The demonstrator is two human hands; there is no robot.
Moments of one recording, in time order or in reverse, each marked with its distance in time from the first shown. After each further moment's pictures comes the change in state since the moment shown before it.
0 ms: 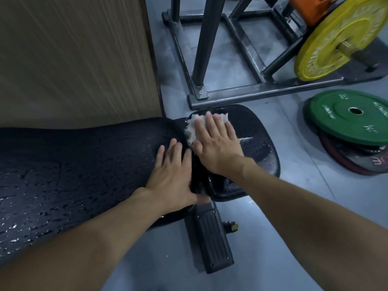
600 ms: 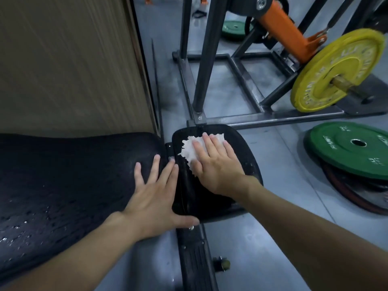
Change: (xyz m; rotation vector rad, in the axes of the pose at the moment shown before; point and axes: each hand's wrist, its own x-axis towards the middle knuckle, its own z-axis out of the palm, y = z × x) left_hand 0.001 0.025 0.024 0.143 0.035 -0.110; right_hand -0.017 0.051 0.011 0.005 0.153 -0.126
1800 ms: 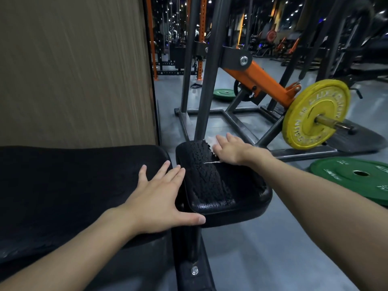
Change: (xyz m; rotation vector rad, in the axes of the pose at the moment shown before) left_hand -0.008 -0.003 0.020 -0.058 0.185 0.093; right_hand 0.050 0.059 -0.015 0.023 -0.112 0.221
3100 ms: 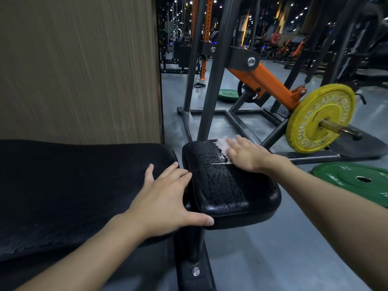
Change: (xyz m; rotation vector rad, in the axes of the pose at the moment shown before) left_hand -0.006 -0.001 0.000 -0.130 0.139 0.015; right_hand -0.012 0.011 0.002 -0.087 0.031 -0.002
